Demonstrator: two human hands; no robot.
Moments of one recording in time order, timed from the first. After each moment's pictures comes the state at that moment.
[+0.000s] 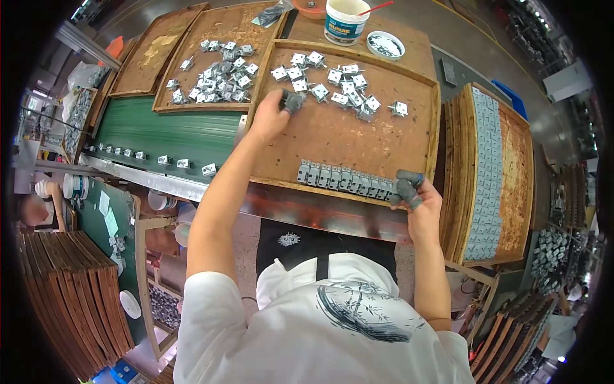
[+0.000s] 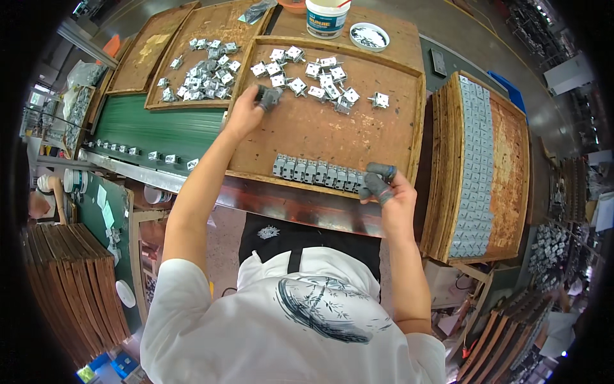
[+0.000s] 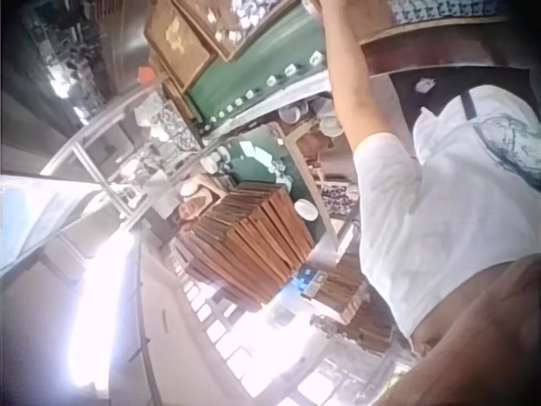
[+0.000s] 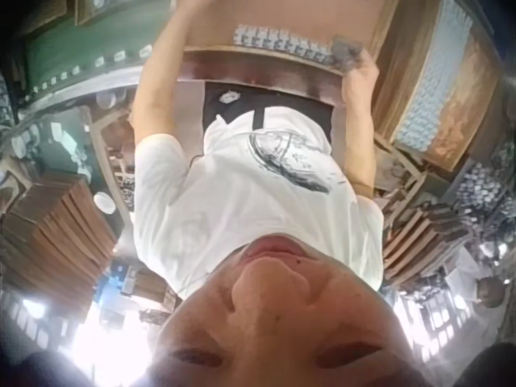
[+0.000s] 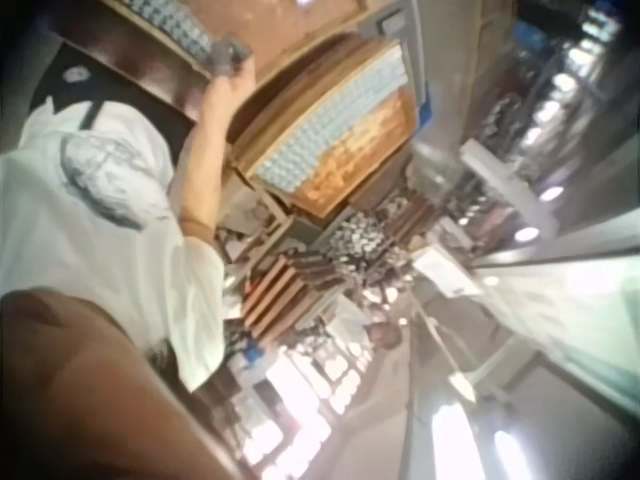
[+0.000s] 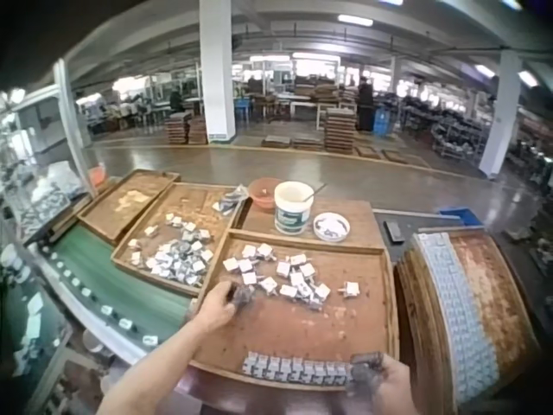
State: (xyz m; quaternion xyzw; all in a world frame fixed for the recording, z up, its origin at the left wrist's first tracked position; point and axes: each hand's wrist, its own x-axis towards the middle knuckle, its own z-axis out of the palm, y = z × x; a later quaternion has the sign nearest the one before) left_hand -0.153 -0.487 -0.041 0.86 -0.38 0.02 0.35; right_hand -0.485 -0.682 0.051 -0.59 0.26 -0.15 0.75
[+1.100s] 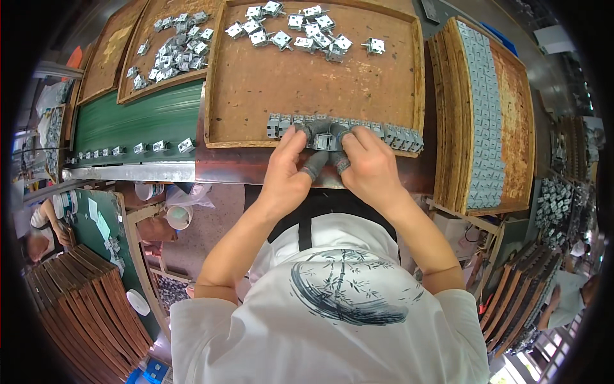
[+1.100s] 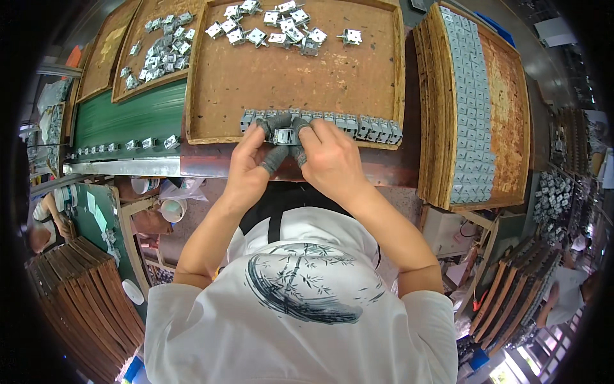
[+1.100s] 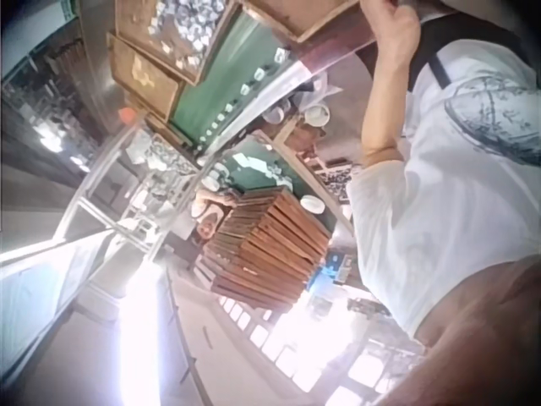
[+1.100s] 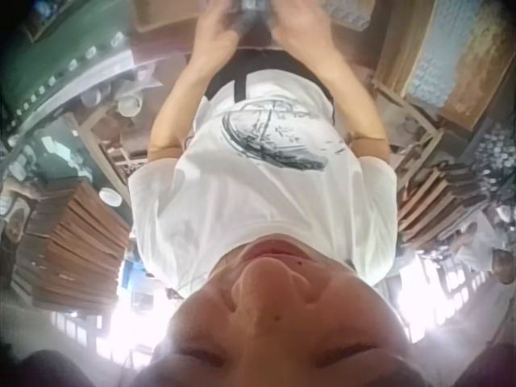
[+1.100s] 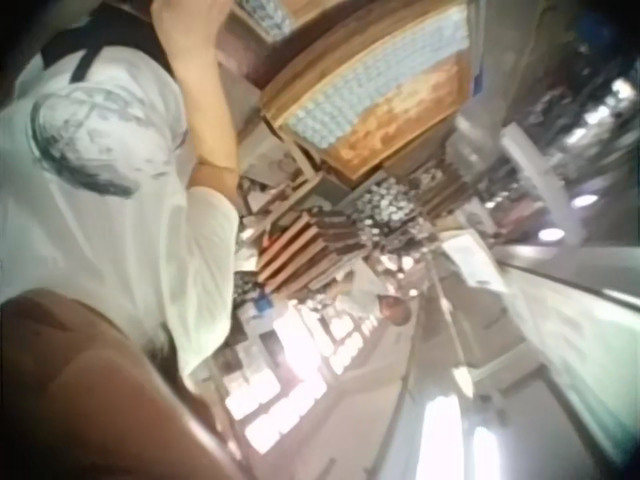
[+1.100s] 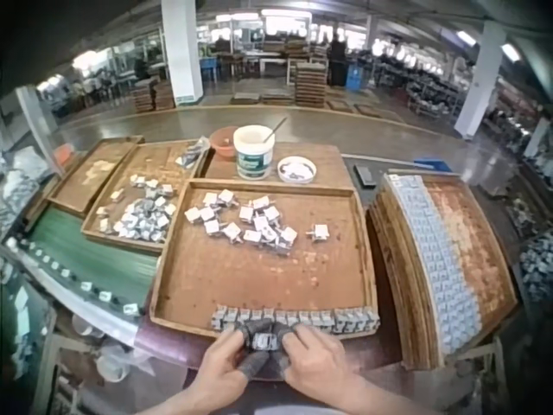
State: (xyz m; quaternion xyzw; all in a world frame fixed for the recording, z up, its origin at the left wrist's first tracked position) left_hand -0.375 -0.479 0.037 0.63 -0.28 -0.30 0.66; right_hand -0.464 -0.632 0.052 -0.94 0.04 -0.22 0.25
